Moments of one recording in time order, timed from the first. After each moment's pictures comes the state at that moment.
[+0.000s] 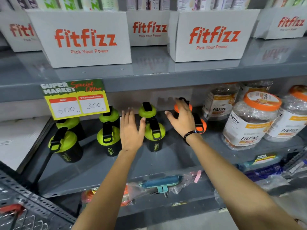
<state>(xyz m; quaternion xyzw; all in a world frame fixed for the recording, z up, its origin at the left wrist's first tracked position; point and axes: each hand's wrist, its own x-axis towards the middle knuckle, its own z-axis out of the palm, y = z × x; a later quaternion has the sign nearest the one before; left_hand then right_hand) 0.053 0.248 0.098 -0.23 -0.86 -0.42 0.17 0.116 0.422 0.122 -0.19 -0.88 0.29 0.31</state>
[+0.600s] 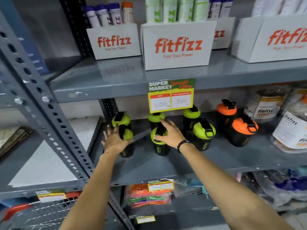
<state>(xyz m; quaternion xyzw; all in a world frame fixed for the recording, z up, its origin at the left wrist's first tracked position) -0.055 0.007 0.094 -0.07 -0.96 -0.28 -0.04 0.038 0.220 0.099 -0.12 -0.92 0.37 0.06</state>
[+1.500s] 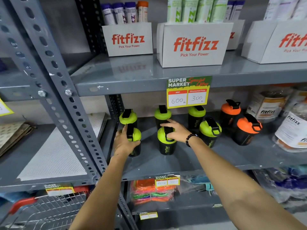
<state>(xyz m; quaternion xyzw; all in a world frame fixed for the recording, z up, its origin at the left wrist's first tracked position) -0.044 -0.009 0.077 -0.08 -0.93 -0.37 -0.02 0.030 0.211 0.105 -0.11 -0.89 0.44 -0.01</state>
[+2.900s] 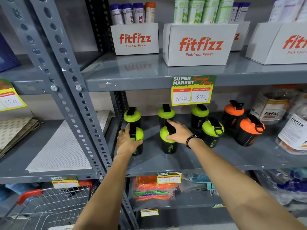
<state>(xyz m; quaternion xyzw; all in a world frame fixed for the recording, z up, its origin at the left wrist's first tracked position) -0.030 -0.015 0.076 -0.05 -0.93 -0.36 -0.02 0.038 0.202 0.102 -0.13 -0.93 0.33 0.01</state>
